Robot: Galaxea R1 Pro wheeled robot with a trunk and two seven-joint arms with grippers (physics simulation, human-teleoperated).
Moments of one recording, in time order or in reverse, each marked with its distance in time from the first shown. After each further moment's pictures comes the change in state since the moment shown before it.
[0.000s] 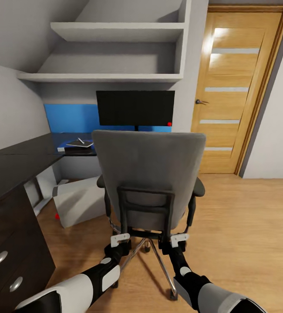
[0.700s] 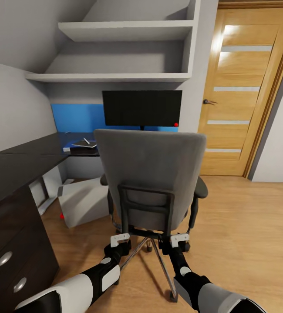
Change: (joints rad) left arm 0.000 0.000 0.004 0.001 0.000 0.000 0.001; right arm 0.000 0.000 -0.007 0.000 0.000 -0.001 0.002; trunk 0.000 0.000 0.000
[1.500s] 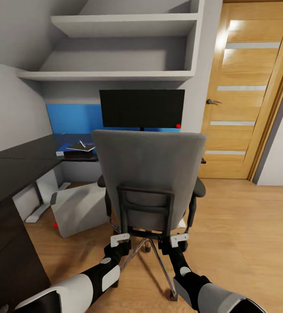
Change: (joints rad) left arm 0.000 0.000 -0.003 0.000 0.000 -0.003 -0.001; right arm 0.000 0.001 0.000 0.000 0.002 0.001 0.003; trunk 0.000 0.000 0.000
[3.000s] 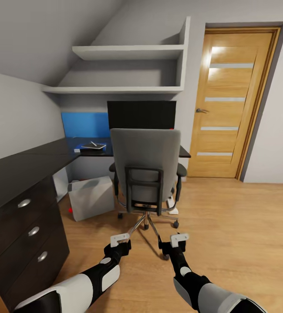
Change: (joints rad) left arm 0.000 0.001 0.003 0.000 0.000 0.004 0.003; right arm 0.000 -0.001 0.003 0.000 -0.003 -0.002 -0.005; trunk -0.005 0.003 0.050
